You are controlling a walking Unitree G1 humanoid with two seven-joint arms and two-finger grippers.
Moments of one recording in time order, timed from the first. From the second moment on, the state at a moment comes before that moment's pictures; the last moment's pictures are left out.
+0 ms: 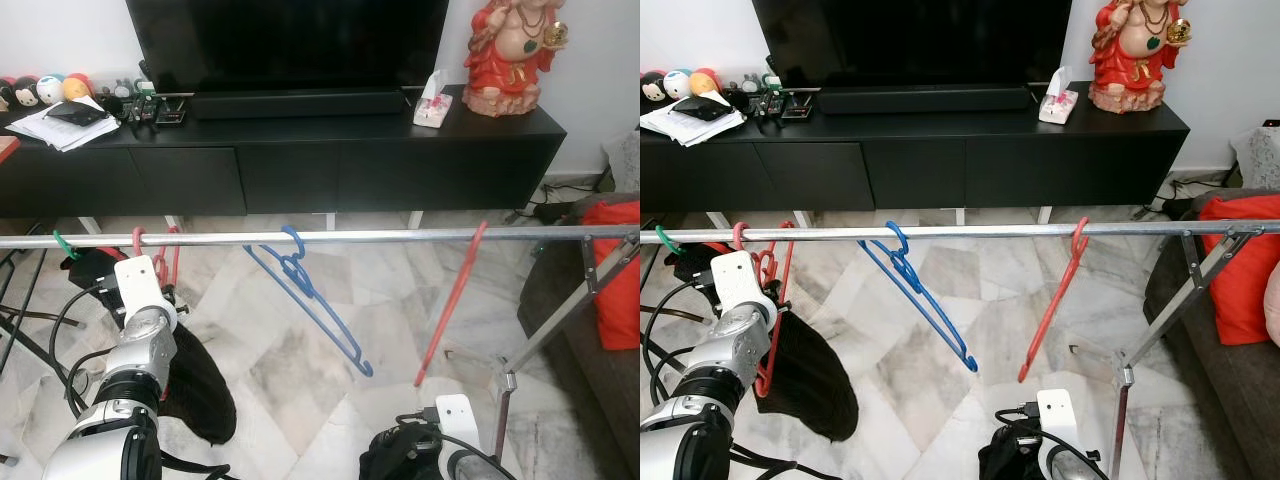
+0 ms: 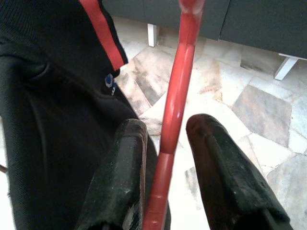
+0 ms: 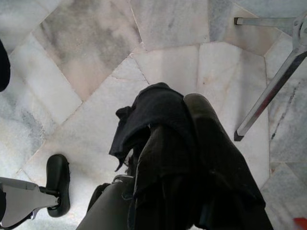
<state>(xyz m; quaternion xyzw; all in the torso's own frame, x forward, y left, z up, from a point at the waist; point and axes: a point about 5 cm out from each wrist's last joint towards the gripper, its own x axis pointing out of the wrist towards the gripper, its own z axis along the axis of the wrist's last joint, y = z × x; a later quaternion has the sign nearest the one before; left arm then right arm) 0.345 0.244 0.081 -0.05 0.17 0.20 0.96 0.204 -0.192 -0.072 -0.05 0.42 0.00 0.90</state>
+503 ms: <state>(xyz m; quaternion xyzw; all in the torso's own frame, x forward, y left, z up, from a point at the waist) 0.346 0.243 0.083 -0.05 0.17 0.19 0.97 0.204 -0.192 -0.072 -0.05 0.42 0.00 0.90</state>
